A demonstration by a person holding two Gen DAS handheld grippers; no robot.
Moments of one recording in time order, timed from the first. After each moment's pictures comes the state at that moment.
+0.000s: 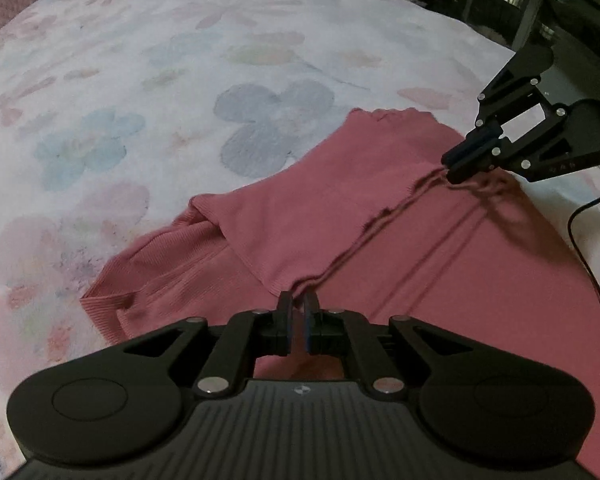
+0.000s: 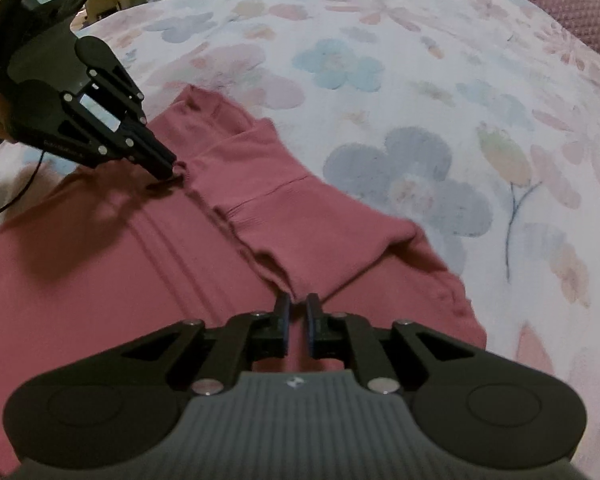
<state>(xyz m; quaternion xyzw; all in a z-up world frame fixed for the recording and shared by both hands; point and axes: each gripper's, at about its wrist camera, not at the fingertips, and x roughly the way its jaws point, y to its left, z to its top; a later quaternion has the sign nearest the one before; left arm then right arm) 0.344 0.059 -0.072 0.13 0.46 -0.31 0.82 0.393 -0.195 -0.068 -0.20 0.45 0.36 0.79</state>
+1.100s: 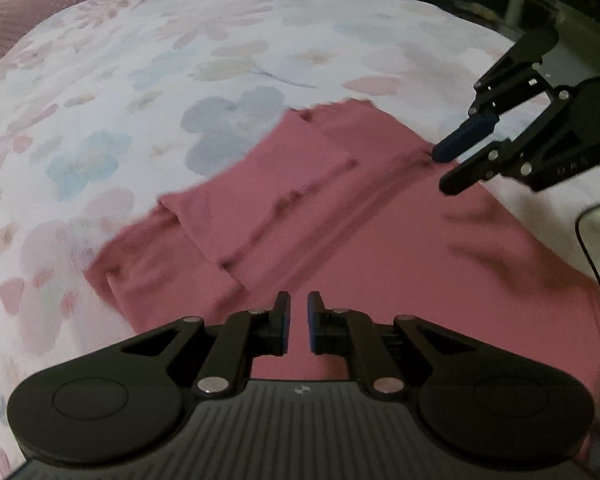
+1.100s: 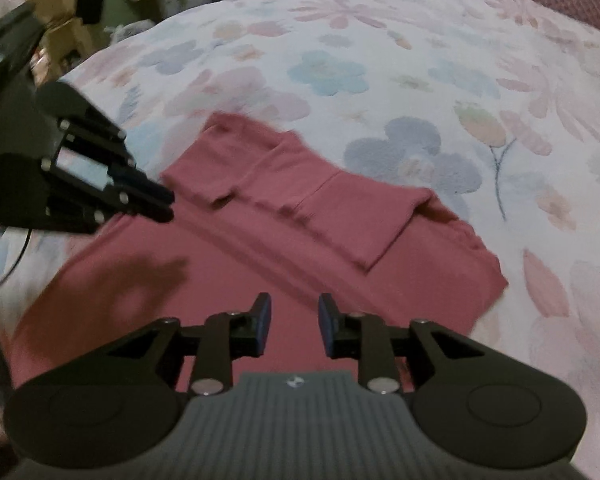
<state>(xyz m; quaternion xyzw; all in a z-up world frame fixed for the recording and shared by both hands) 0.253 0.022 -0.026 0.18 0.46 -0.30 0.81 0.304 -0.186 -0.014 -0.13 0.48 0.31 0.81</state>
